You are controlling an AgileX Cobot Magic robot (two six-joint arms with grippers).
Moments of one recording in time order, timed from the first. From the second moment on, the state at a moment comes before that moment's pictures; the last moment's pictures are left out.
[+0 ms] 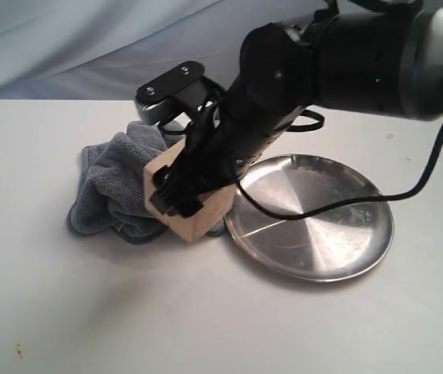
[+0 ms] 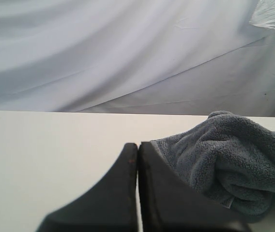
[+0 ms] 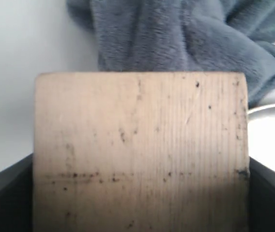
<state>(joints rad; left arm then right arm) -0.03 0.00 0.00 -0.04 0.15 0.01 0.72 1.83 -1.41 0.10 0.73 -0.19</state>
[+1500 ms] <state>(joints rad) -0.03 0.00 0.00 -0.04 0.15 0.01 0.42 1.84 -1.09 -0.01 0.43 0.00</state>
